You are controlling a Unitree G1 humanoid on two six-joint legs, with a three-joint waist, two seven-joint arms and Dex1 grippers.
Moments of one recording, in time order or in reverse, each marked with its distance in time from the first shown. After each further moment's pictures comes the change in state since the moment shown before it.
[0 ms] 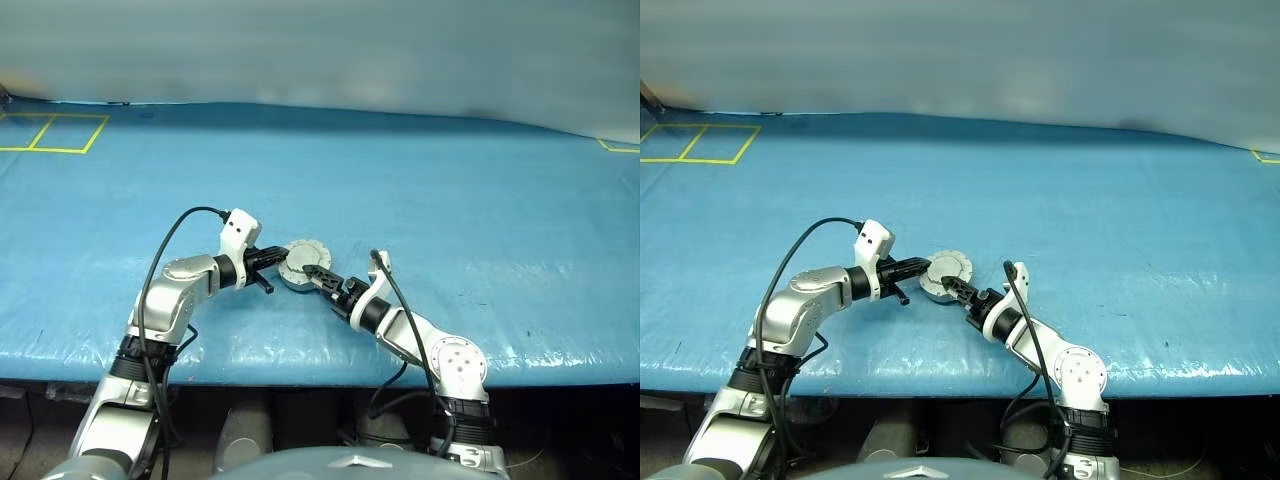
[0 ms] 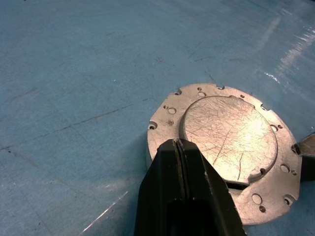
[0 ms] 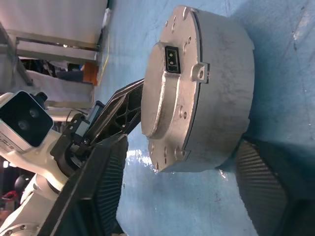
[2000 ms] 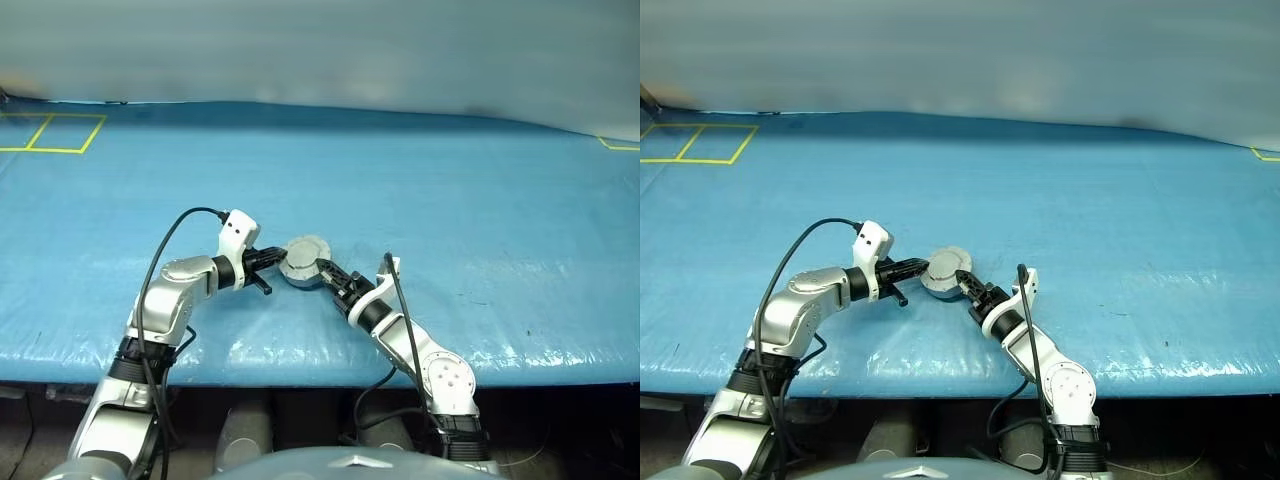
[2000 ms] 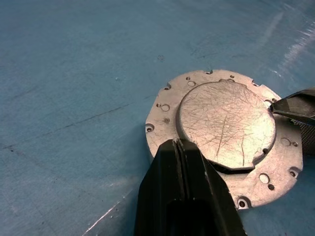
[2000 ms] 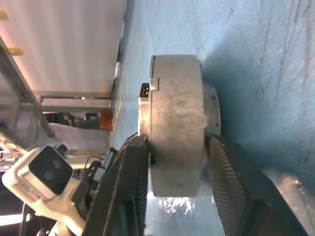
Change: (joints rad) left arm 0.010 0.003 0.006 -0.002 0.021 -0.008 -0.009; right arm 0.071 -0.003 0.107 0.004 0.072 -0.302 -0.007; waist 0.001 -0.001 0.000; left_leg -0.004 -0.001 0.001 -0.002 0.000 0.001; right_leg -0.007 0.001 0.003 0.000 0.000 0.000
